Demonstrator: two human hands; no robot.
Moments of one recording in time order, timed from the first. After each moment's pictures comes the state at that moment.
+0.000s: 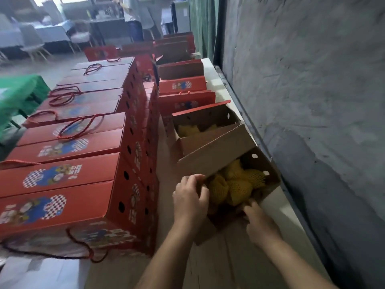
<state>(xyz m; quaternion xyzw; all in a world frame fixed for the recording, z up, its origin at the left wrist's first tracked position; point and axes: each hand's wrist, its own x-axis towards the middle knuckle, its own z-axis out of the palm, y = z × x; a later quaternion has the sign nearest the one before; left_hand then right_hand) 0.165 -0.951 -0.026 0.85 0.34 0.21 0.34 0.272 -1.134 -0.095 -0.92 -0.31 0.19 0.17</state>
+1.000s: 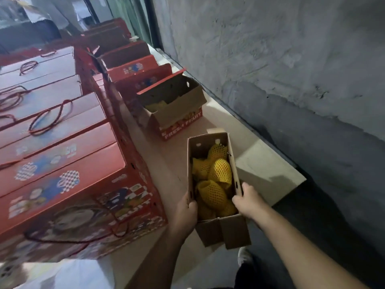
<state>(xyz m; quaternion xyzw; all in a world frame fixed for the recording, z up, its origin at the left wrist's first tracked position) 0.011 -0.946 -0.084 0.77 0.26 -0.11 0.57 0.097 -1.138 -0.075 -0.89 0.06 0.29 0.35</state>
